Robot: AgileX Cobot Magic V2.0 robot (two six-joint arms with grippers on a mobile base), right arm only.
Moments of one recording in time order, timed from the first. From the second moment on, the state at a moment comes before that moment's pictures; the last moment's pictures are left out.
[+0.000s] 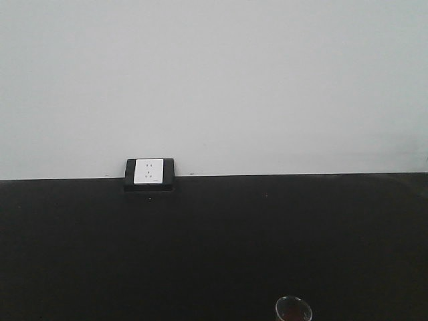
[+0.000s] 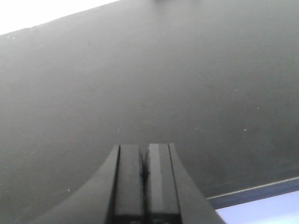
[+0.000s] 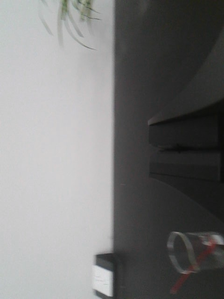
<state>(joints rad) 0.01 -0.01 0.03 0.08 -0.05 -0.11</state>
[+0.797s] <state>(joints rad) 0.01 0.83 -0.38 0.09 -0.45 -0.13</state>
